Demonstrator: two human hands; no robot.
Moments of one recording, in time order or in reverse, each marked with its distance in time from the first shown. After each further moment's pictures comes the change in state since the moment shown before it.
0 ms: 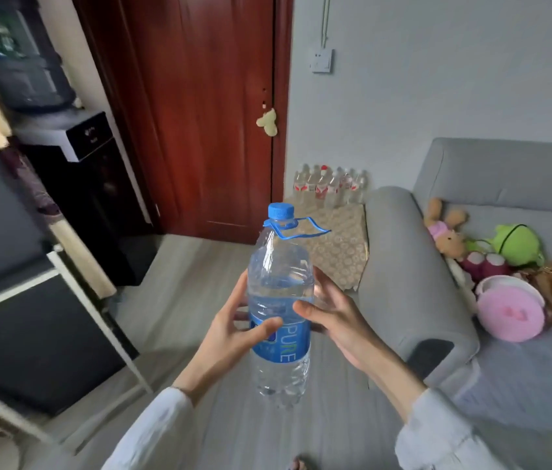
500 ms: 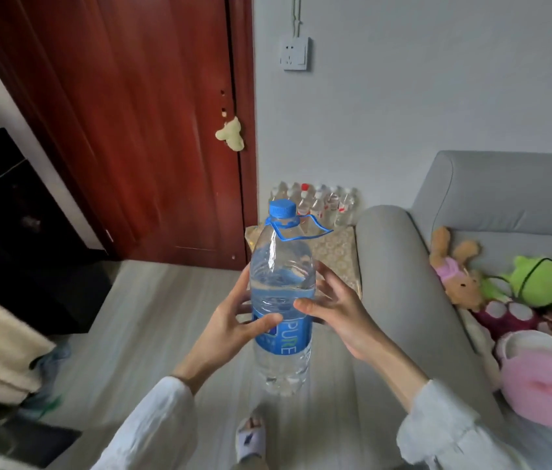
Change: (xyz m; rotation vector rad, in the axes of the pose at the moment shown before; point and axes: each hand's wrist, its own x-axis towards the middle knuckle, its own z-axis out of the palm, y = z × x) left_hand 0.355 -0.067 0.028 -0.013 -0.151 -0.031; right_hand 0.287 -0.013 -0.195 -0.044 0.149 0.027
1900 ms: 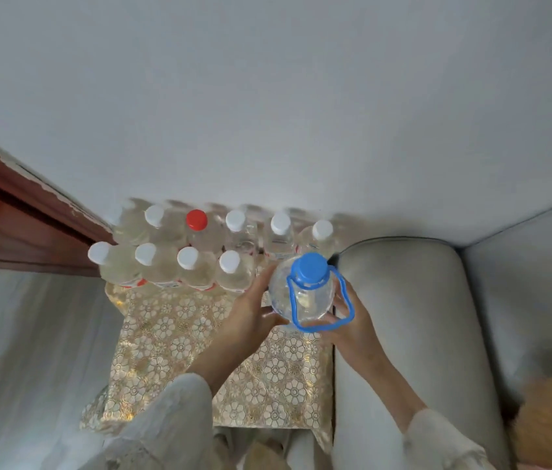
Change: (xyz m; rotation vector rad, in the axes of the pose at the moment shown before) left_hand 0.709 -0.355 0.166 0.141 -0.096 -0.361; right_hand 0.581 0.258 -0.433 -0.148 0.200 0.331
